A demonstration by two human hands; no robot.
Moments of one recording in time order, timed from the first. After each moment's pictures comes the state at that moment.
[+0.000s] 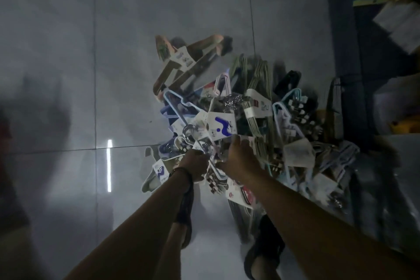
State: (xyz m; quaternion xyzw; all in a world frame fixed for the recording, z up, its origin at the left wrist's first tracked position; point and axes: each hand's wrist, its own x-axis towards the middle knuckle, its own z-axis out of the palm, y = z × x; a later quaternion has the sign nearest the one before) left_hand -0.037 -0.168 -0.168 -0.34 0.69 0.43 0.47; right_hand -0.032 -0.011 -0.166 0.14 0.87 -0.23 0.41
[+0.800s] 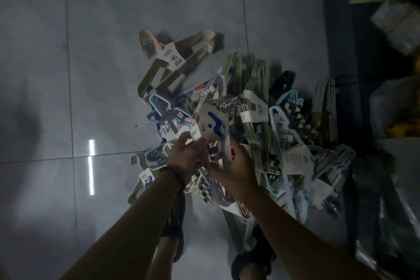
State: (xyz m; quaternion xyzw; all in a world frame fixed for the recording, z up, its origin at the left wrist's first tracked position) left_hand -0.078 -0.163 -0.173 -0.38 0.48 0.72 0.33; right_hand -0.022 -0.015 -0.183 0.22 0.80 -0.50 0.24
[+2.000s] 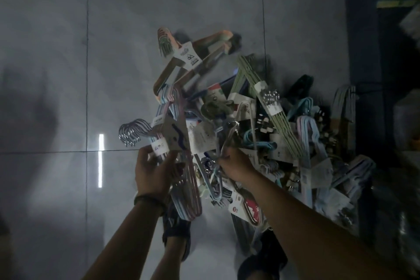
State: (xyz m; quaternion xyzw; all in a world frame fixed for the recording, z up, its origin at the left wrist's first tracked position) left_hand -0.035 -0.245 -0.173 -0.44 0.63 0.63 0.11; right_hand -0.059 -0.038 -0.243 0.22 0.77 -0.39 0.46
